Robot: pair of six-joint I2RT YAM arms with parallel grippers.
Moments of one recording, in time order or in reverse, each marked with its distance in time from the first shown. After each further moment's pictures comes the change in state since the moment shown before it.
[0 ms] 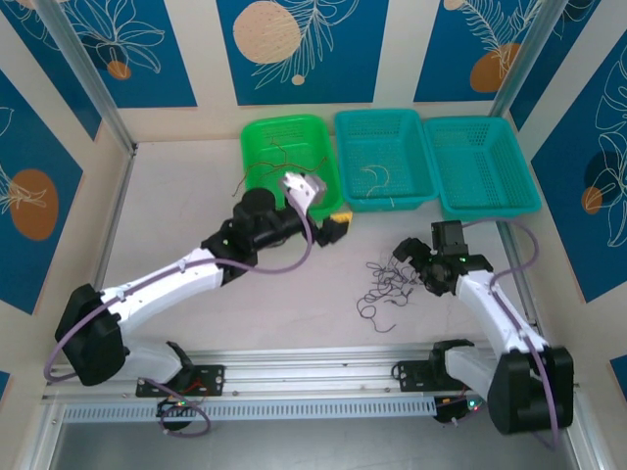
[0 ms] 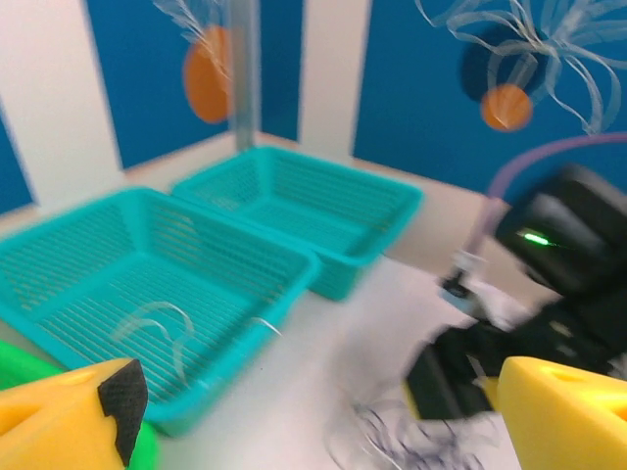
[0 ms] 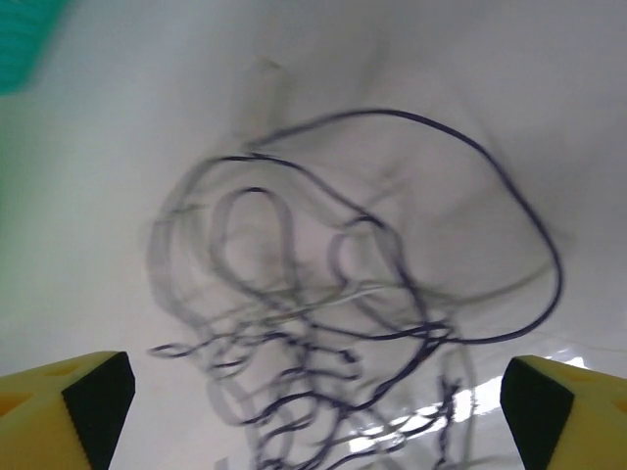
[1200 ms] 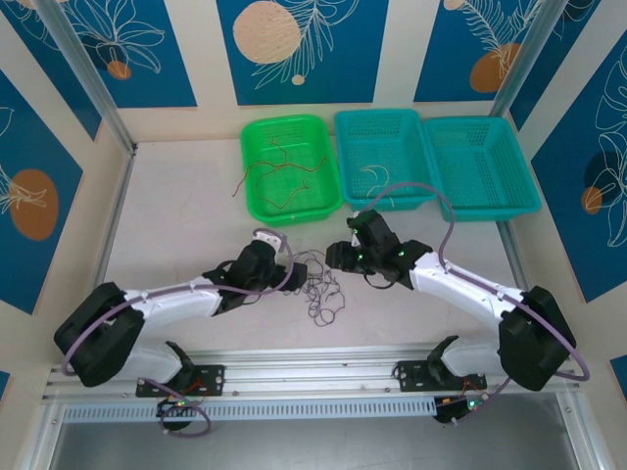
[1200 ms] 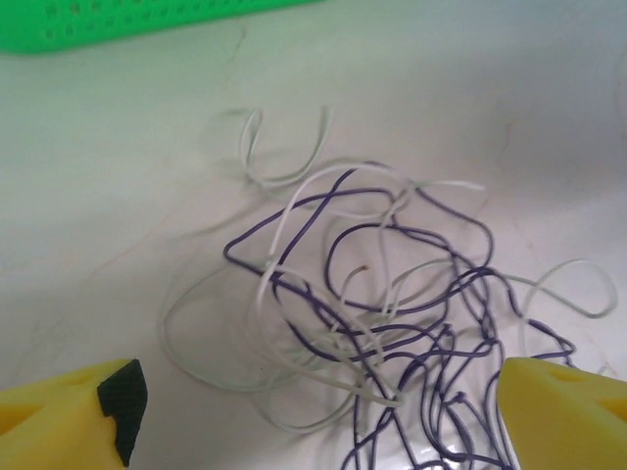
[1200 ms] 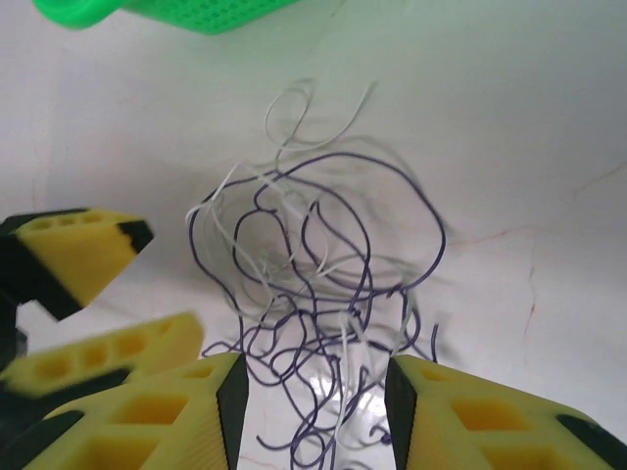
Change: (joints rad) left arm 0.072 0.024 -0.413 -0.167 -0.265 -0.473; right arm 0.637 0.180 0.206 0.224 0.018 -0.066
